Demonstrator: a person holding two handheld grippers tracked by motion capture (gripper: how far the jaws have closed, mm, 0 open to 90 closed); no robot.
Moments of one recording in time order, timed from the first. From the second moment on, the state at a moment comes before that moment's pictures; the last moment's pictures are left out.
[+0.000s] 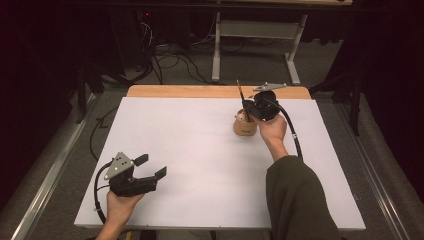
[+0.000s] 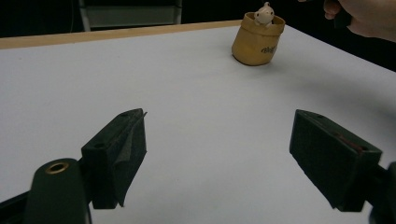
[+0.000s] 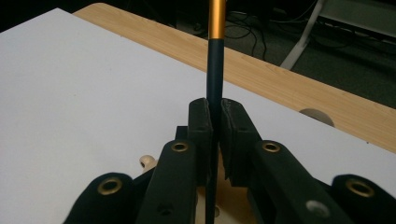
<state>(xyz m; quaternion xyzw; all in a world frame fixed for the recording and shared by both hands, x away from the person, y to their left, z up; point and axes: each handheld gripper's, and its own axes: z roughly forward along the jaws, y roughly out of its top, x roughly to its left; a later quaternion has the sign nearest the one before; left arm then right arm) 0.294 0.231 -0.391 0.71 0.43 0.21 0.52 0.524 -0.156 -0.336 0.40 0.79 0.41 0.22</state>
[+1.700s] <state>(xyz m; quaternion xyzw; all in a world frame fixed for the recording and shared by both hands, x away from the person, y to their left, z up) 0.296 0.230 -0.392 0.71 0.44 0.22 0.52 0.524 -0.165 -0.346 0.44 0.78 0.39 0.20</state>
